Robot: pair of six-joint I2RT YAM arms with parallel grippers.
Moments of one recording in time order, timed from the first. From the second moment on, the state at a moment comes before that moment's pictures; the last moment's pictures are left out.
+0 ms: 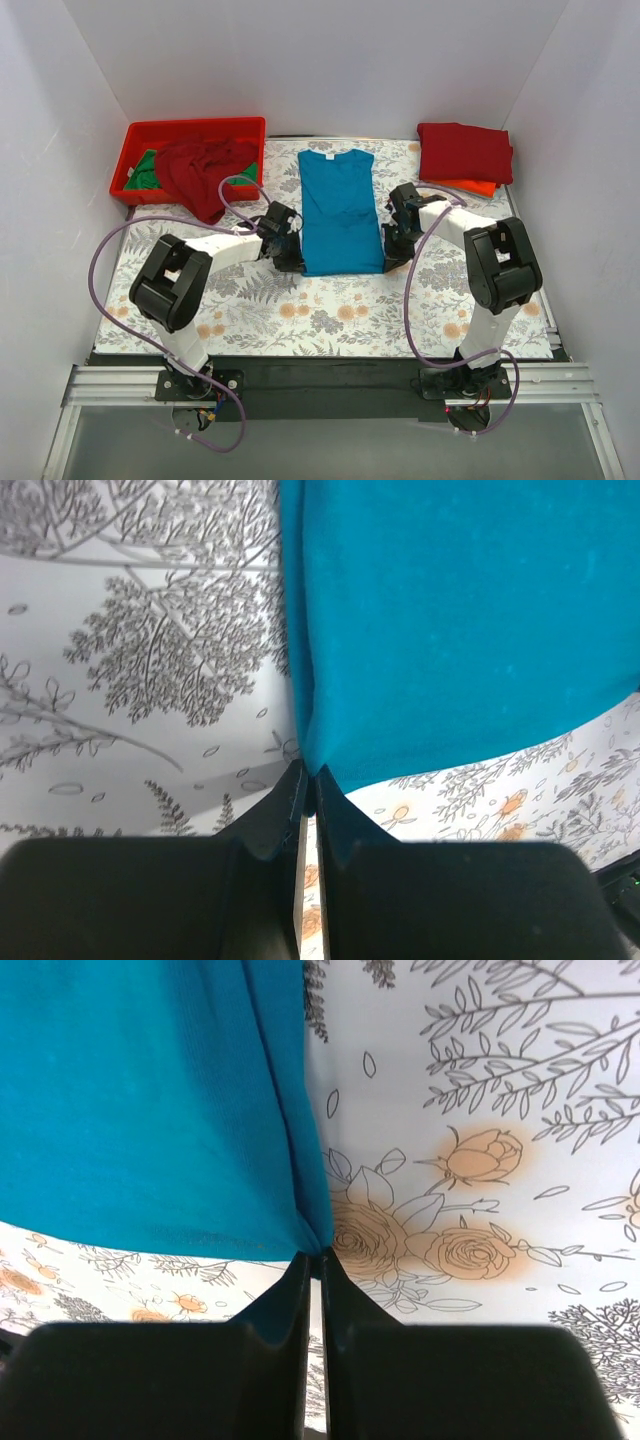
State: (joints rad) left arm -0.54 1.76 1.00 -0.30 0.15 -0.65; right arm 0.37 1.83 1.17 -0.69 -0.22 0.36
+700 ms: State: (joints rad) left arm -0.55 1.54 0.98 -0.62 0.30 -0.65; right arm 0.46 1.46 1.08 -0.88 -0.25 0.42
